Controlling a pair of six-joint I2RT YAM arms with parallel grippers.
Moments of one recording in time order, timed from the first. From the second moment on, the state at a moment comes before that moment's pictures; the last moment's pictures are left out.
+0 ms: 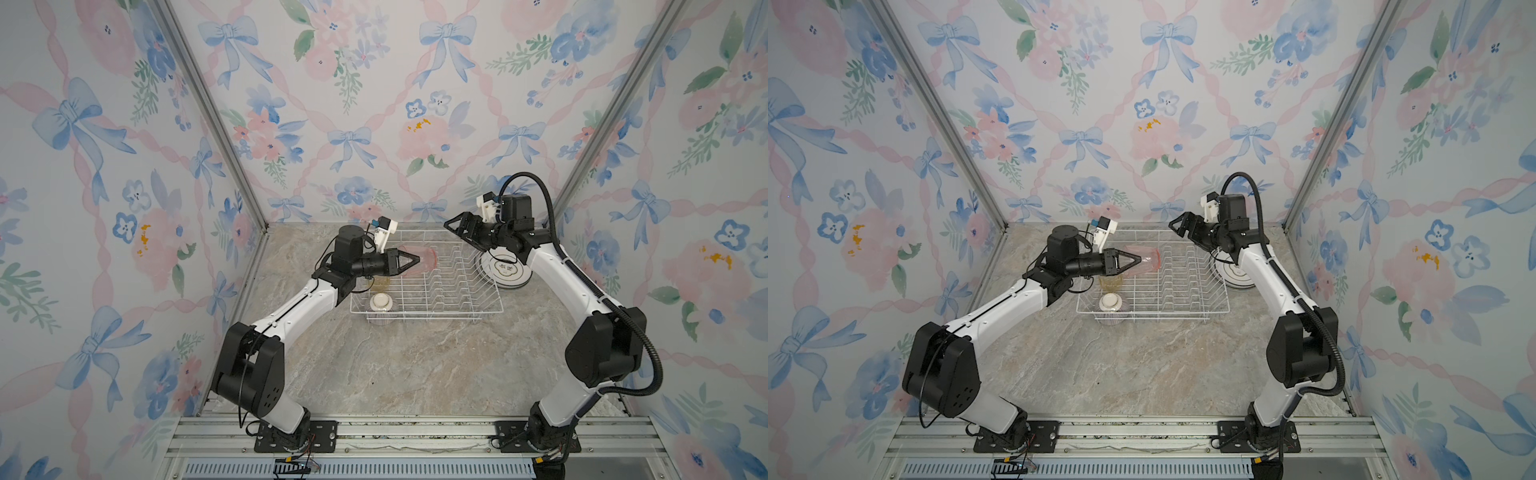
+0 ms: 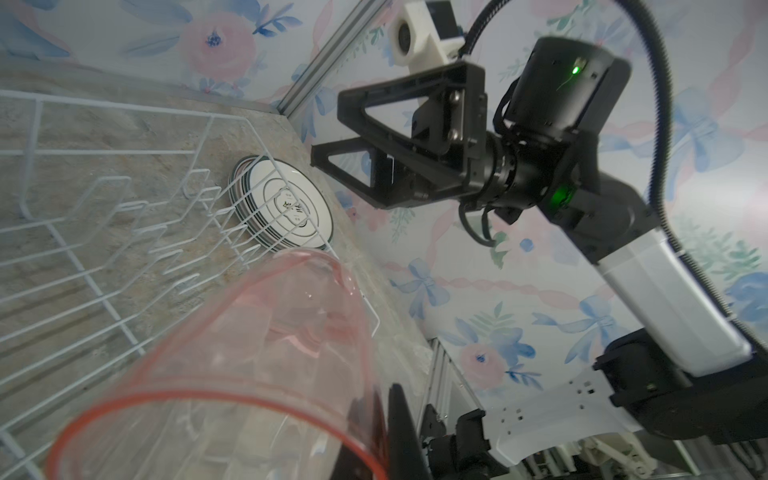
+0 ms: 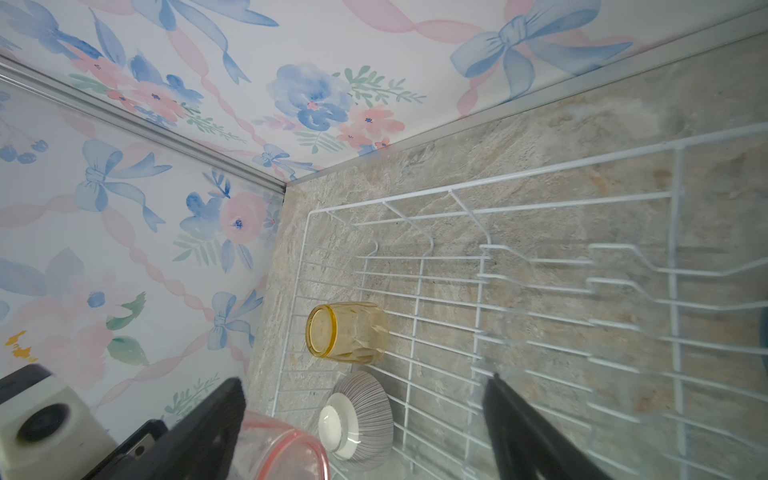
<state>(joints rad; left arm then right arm) -0.48 1.55 1.21 -0.01 0.74 -0.54 0.22 1.72 1.60 -0.47 -0.50 0.57</state>
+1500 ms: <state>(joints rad) -1.07 2.02 1.83 -1.26 0.00 0.05 0.11 1.68 1.57 -0.55 -0.54 0.43</state>
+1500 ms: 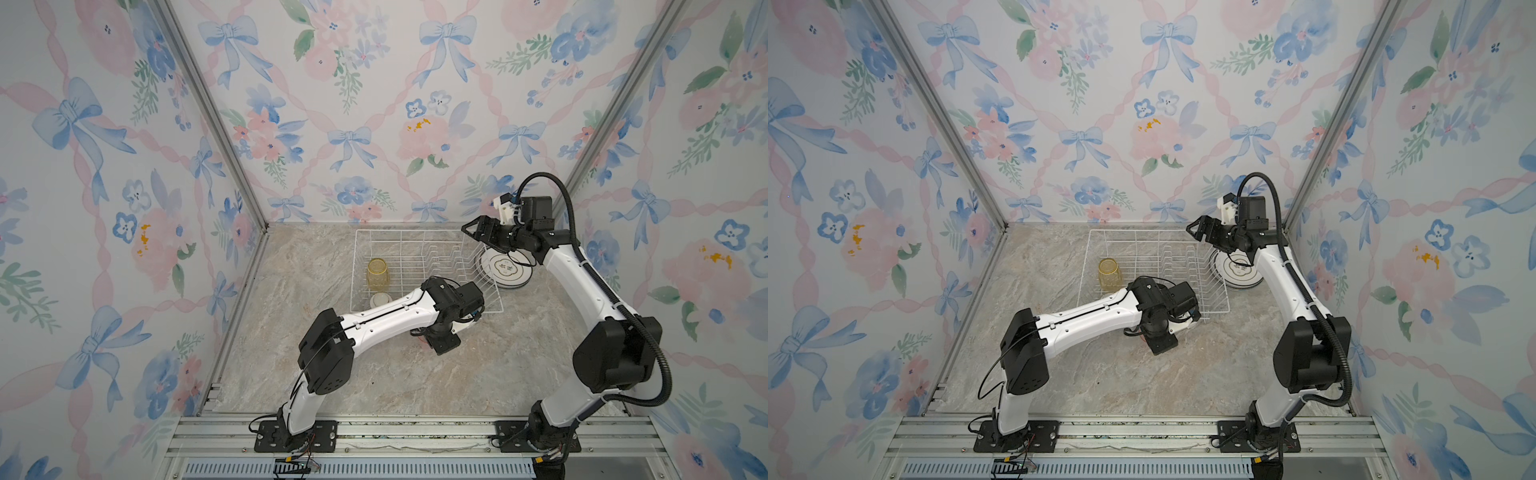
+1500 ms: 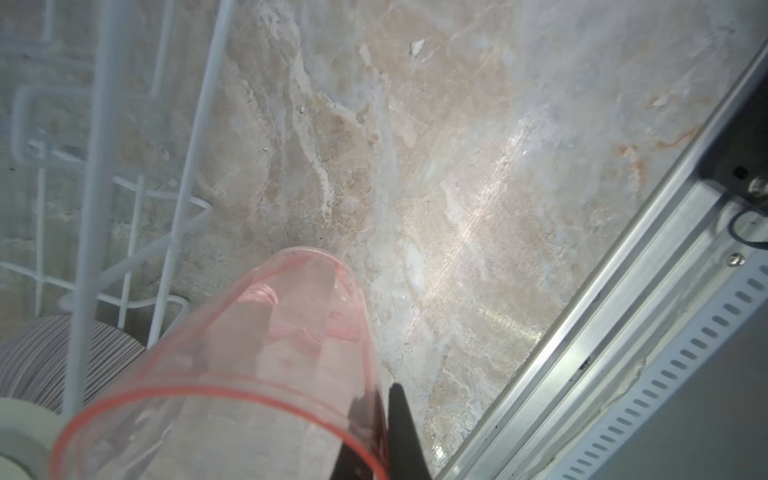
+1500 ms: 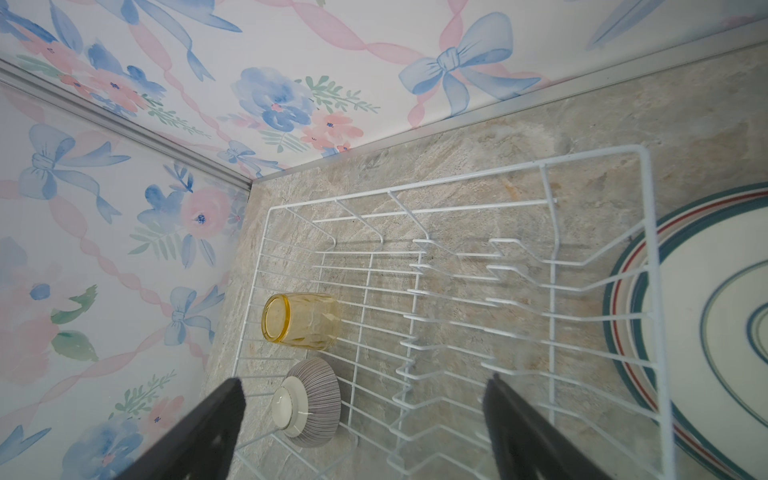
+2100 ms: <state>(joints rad) -1.02 2.12 1.87 -1.28 -0.02 0.09 0.06 1.71 1.57 -0.55 -0.57 0.43</state>
